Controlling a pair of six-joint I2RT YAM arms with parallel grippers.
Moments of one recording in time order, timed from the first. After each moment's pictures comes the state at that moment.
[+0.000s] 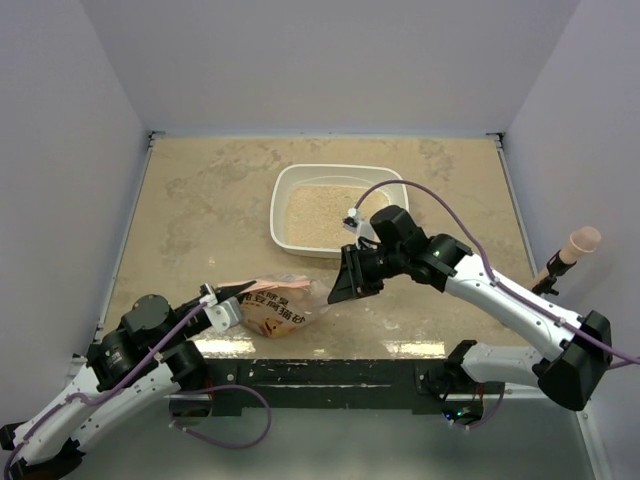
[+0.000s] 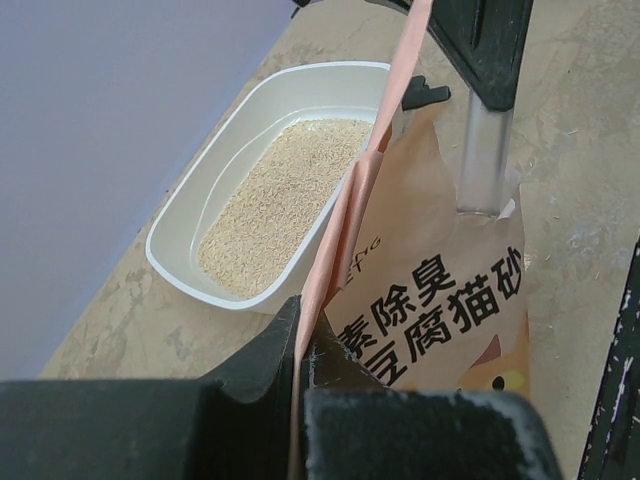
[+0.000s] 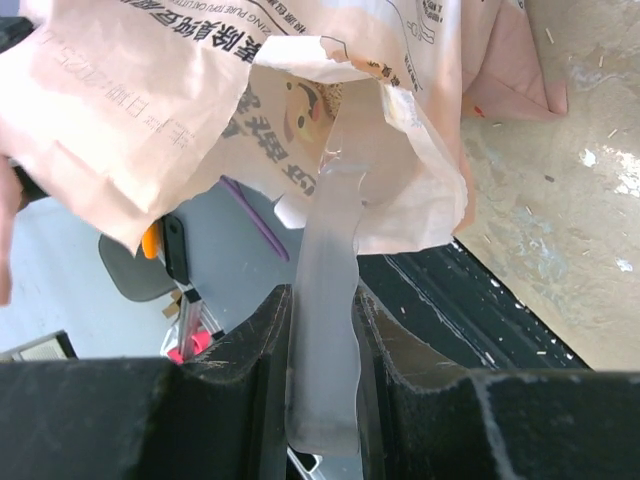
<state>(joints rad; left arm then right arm) -0.89 0.17 0.56 -0.48 0.07 0.48 0.79 1.18 1.03 -0.67 -0.53 0.69</state>
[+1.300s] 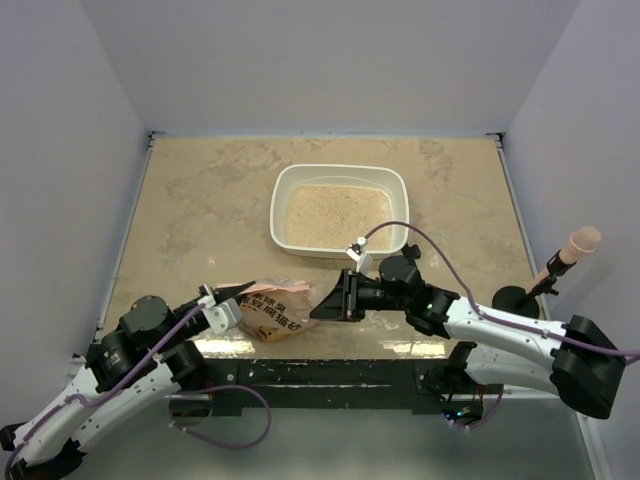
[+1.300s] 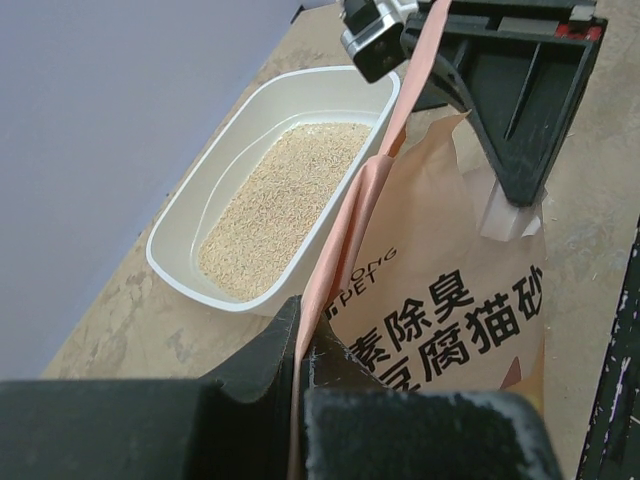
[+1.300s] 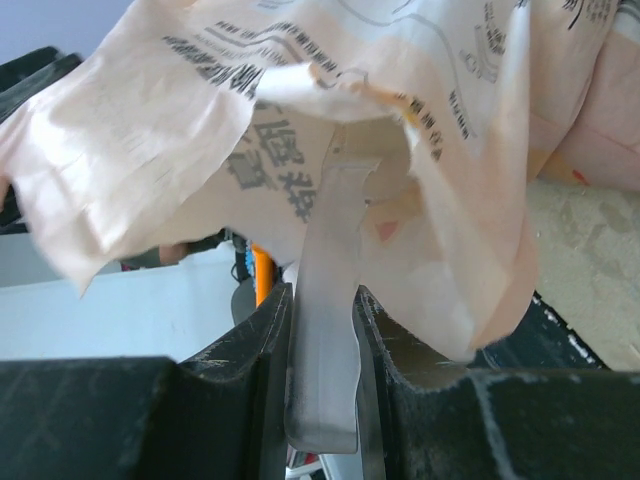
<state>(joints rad) -0.89 0.15 0.56 -0.49 0.08 0.48 0.95 1.10 0.49 0.25 -0.43 1.20</state>
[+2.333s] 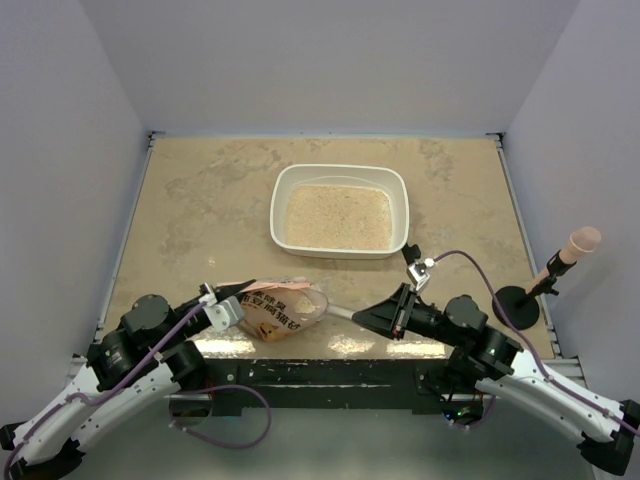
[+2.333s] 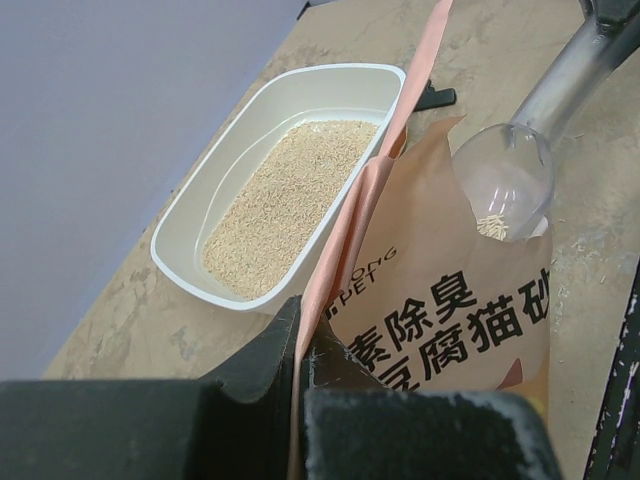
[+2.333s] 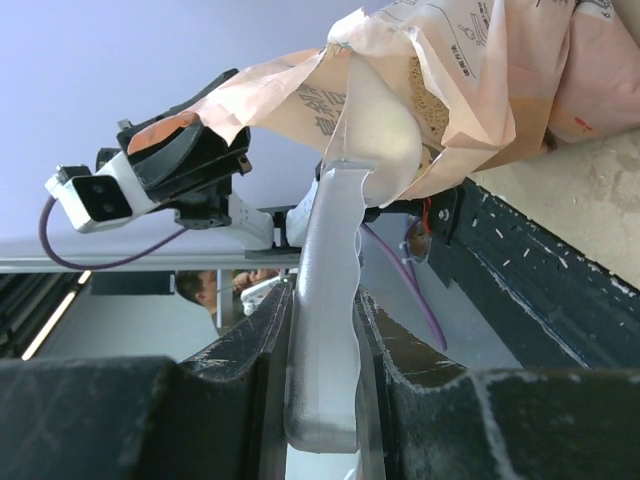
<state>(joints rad) -0.89 0.17 0.56 -0.47 0.06 0.48 0.96 0.28 0.23 -0.04 -0.19 1.44</state>
